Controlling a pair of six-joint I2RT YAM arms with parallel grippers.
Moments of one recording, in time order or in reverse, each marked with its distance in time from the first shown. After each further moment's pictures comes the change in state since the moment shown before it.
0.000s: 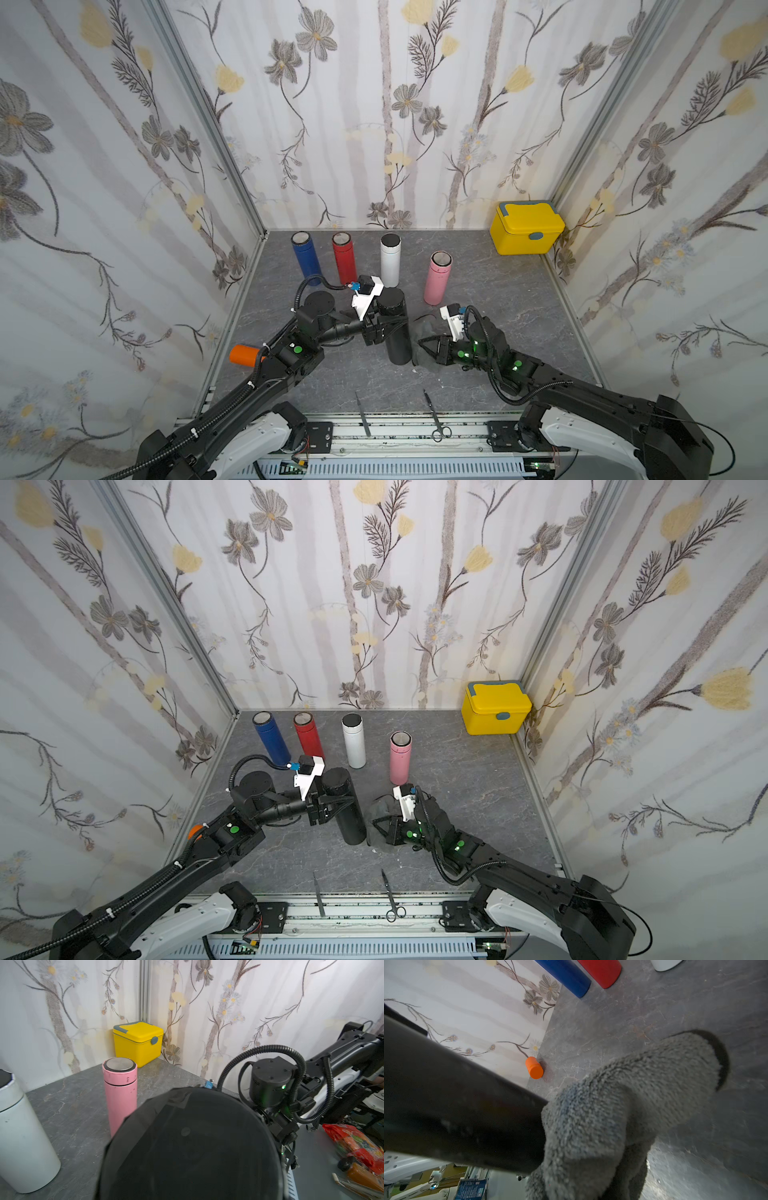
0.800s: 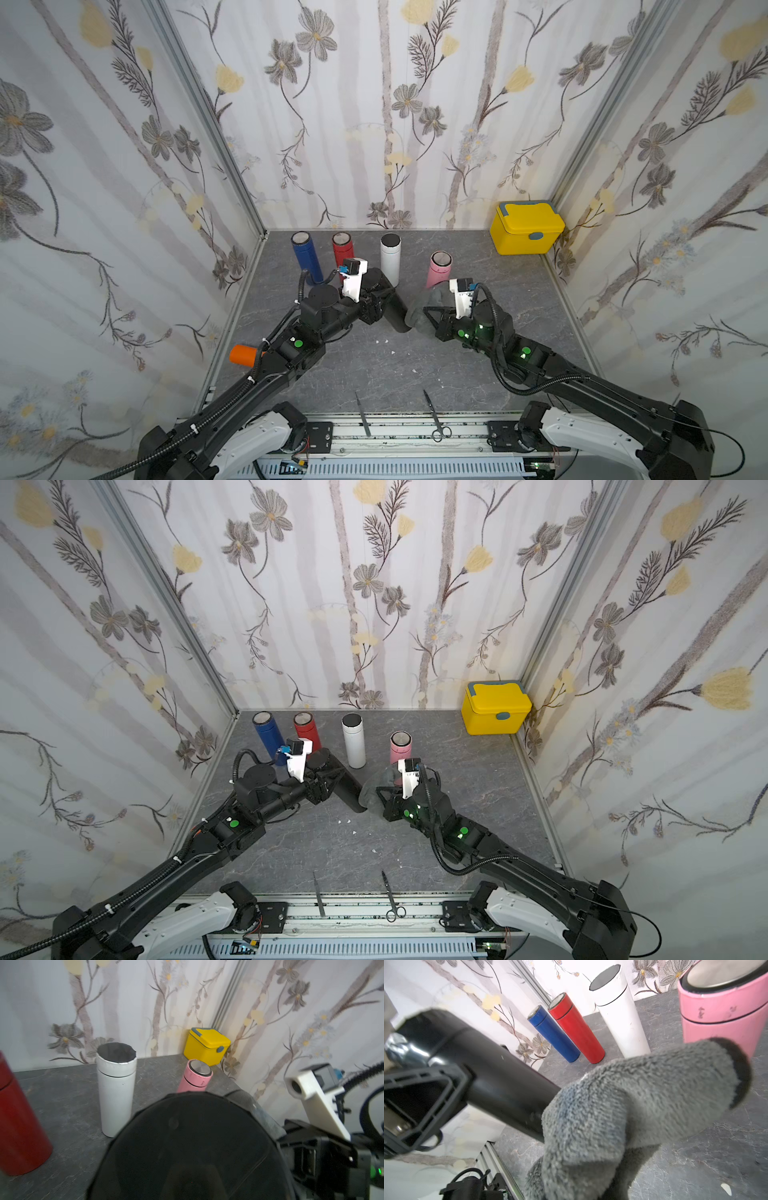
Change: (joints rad) left arm -0.003 0.034 0.060 -0.106 -0.370 -0.142; right arm 0.006 0.021 0.268 -0.129 0.277 -0.172
